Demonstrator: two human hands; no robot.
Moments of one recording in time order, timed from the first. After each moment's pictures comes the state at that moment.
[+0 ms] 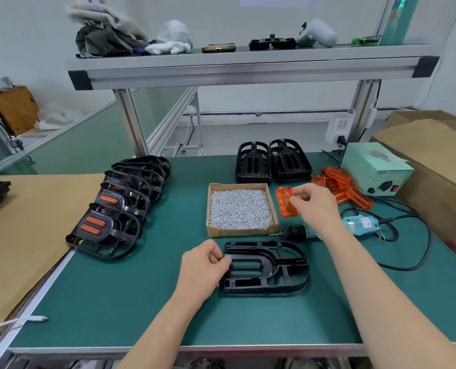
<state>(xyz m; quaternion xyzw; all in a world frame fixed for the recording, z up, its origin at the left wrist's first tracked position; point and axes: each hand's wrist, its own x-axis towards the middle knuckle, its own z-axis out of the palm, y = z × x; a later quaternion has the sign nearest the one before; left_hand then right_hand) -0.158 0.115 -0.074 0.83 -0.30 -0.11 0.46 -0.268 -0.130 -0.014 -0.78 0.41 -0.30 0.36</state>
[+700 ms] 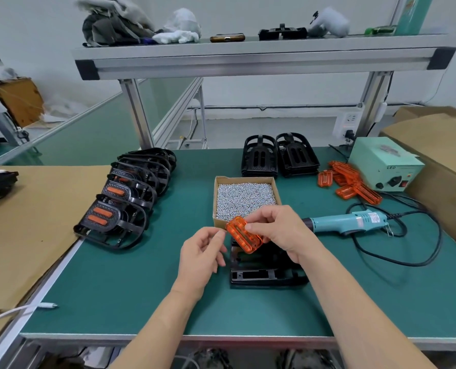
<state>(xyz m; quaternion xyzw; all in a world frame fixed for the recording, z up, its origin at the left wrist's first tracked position) -0.156 0.124 -0.073 0.67 -0.27 -0.17 0.67 -0.257 -0.037 -0.016 -0.74 0.24 -0.15 0.60</state>
